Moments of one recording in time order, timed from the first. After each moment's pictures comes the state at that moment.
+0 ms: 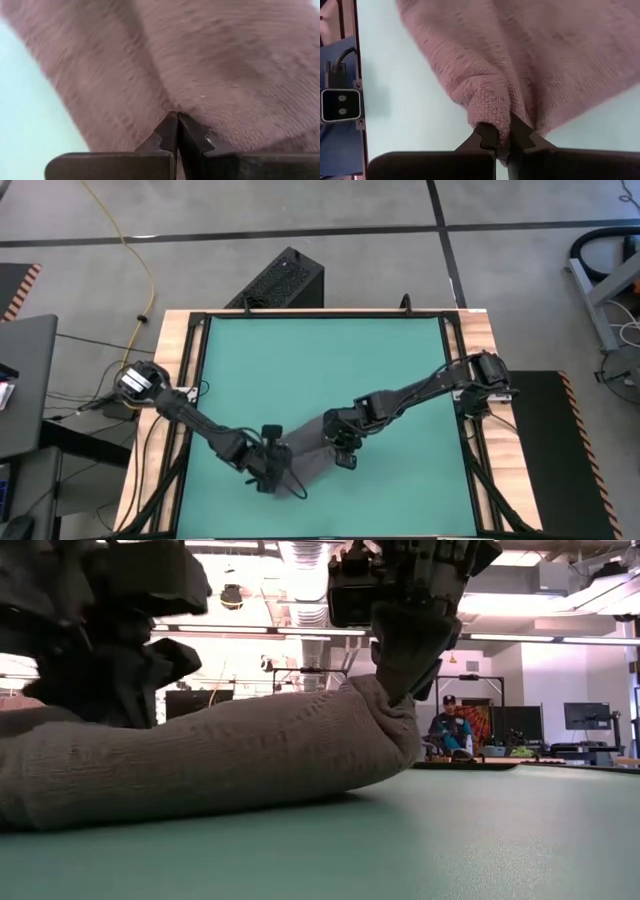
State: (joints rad) left arm -0.55 1.72 0.95 -0.33 -0.32 -0.39; right arm 0.22 1.82 1.26 -0.44 -0.21 0.47
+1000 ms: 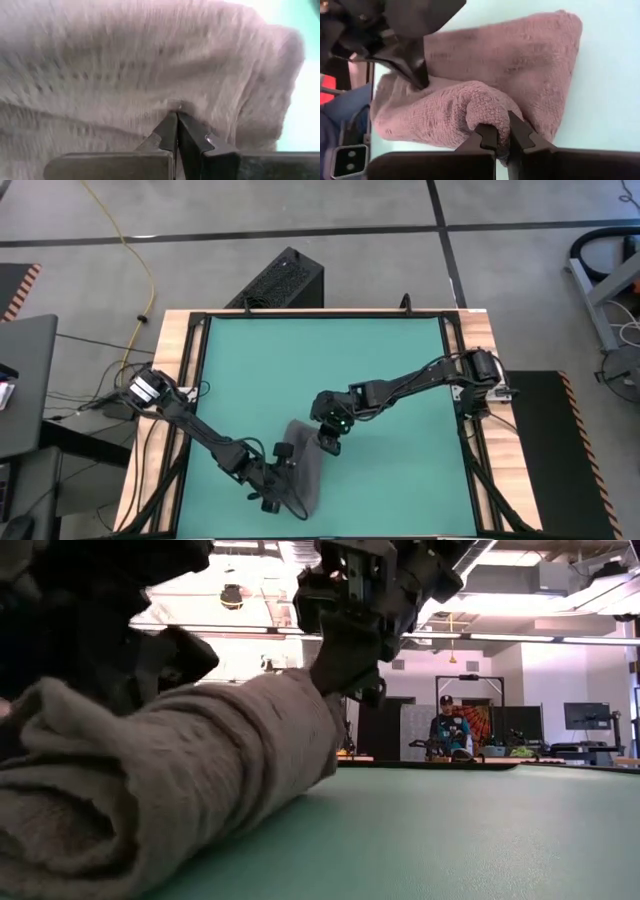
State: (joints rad) left arm -0.61 1.81 0.97 -0.05 -0.27 -0.33; right arm 0.11 1.86 1.25 -0.21 -0.25 0.47
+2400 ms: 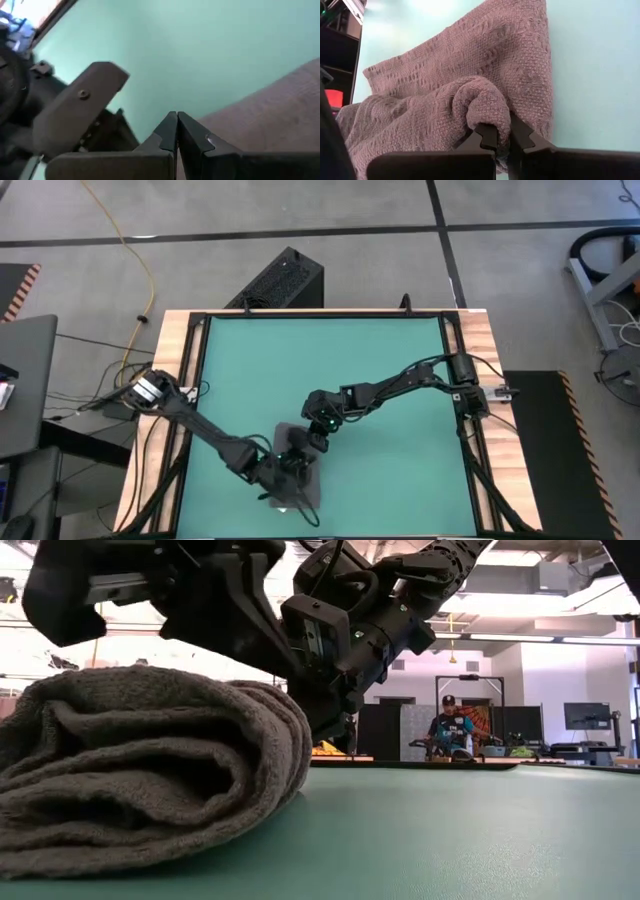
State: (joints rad) left arm -0.58 1.83 1.16 -0.17 -0.66 0.14; right arm 0.08 2.03 1.26 -0.01 -0.29 0.48
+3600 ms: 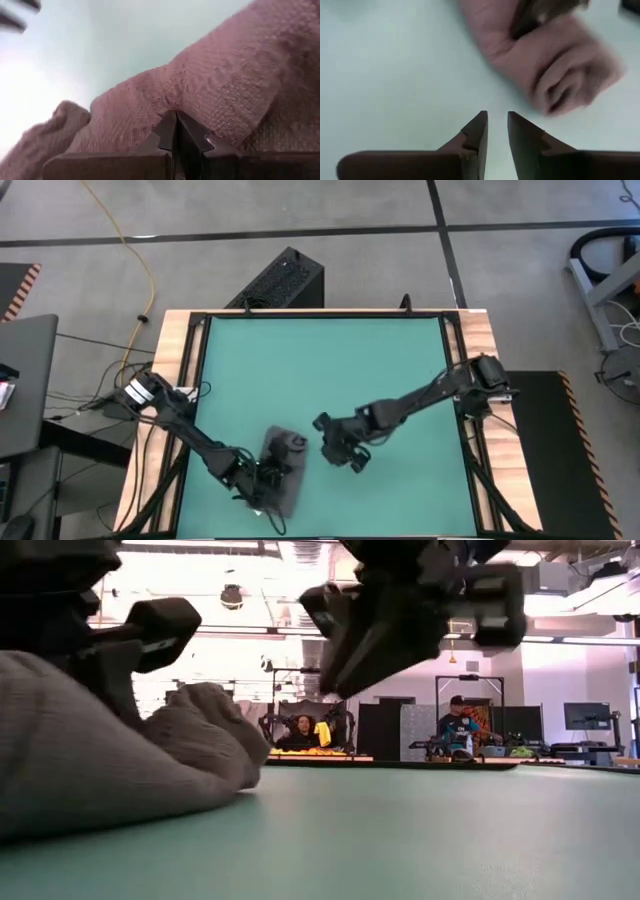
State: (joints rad) left arm -0.70 1.83 0.89 -0.20 -0.52 0.01; right arm 0.26 1.82 1.26 -0.29 -0.06 -0.54
